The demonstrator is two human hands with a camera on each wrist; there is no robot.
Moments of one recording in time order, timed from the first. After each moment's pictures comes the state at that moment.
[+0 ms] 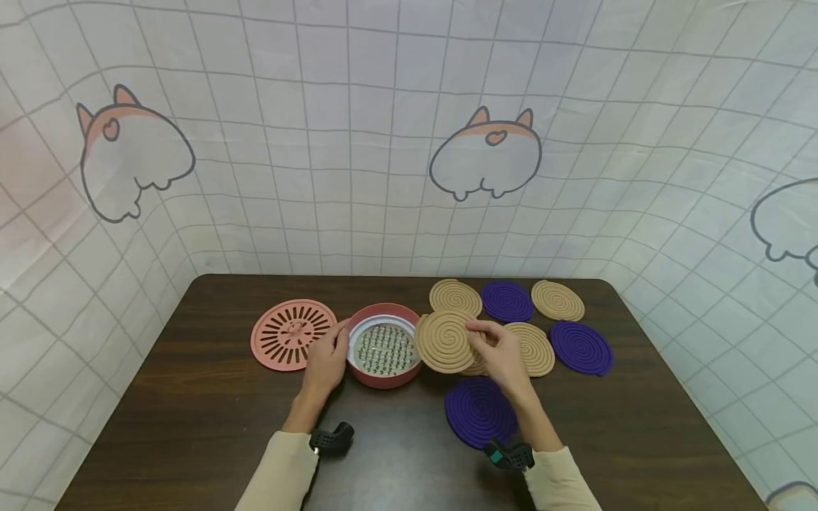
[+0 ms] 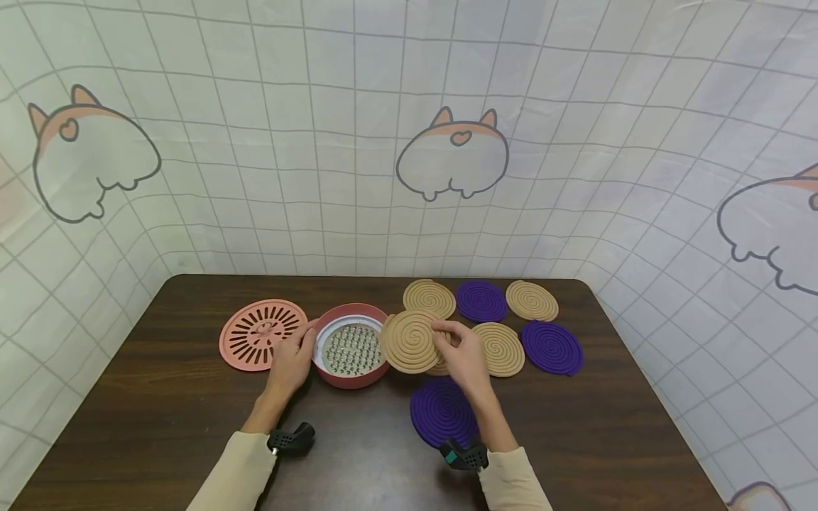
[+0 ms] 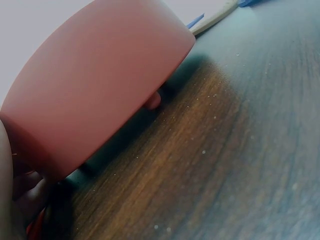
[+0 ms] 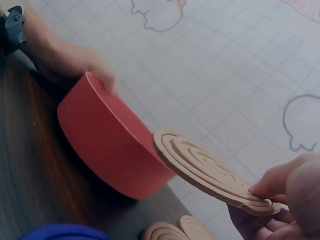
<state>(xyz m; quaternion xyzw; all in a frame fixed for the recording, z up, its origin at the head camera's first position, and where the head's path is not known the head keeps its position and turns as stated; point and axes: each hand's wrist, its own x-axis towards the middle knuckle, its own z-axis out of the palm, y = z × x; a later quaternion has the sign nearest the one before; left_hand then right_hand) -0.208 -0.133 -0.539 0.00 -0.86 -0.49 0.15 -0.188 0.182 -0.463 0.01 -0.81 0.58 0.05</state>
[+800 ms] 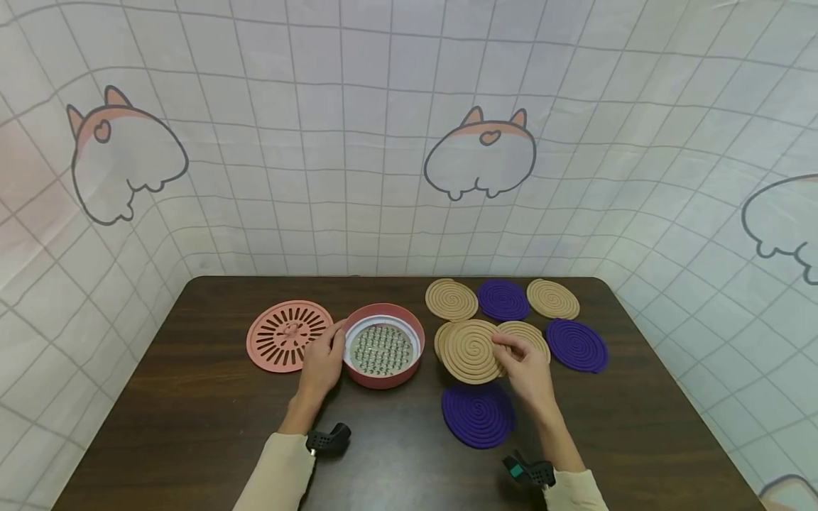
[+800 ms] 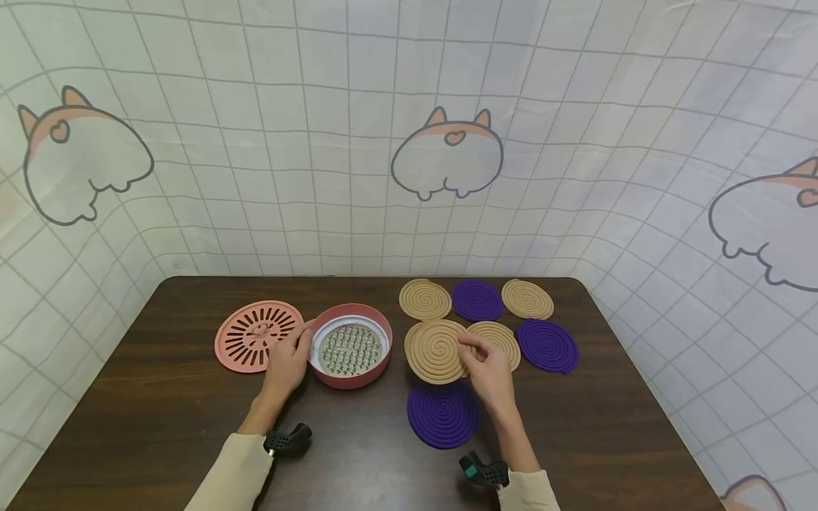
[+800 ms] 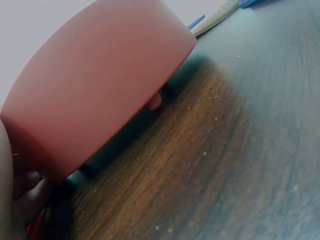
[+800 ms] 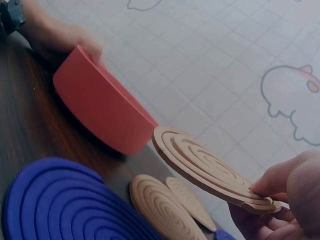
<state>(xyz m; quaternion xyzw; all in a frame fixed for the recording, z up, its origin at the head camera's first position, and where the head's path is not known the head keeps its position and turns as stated) -0.207 -0.131 -0.538 0.00 -0.86 -0.48 0.14 -0.169 0.223 -0.478 -0.04 -0.80 0.60 0.07</state>
